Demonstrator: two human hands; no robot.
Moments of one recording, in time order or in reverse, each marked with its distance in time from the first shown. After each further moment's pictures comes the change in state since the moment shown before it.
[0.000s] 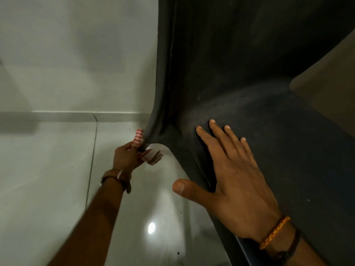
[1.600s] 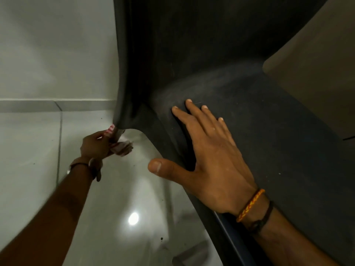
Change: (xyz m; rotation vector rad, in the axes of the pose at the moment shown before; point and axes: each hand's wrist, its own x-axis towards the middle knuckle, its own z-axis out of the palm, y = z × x) left_hand 0.067 -0.044 -0.018 0.134 0.009 0.051; right_hand 0.001 -0.002 0.002 0.092 0.058 0.005
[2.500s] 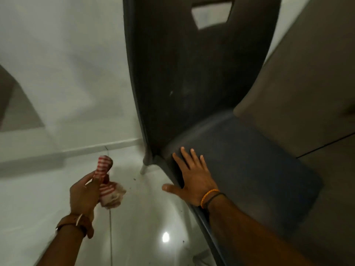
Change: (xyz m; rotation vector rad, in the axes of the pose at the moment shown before) left_hand -0.189 0.141 -0.130 0.085 0.231 0.109; right_hand -0.003 0.004 -0.016 -0.077 -0.083 0.002
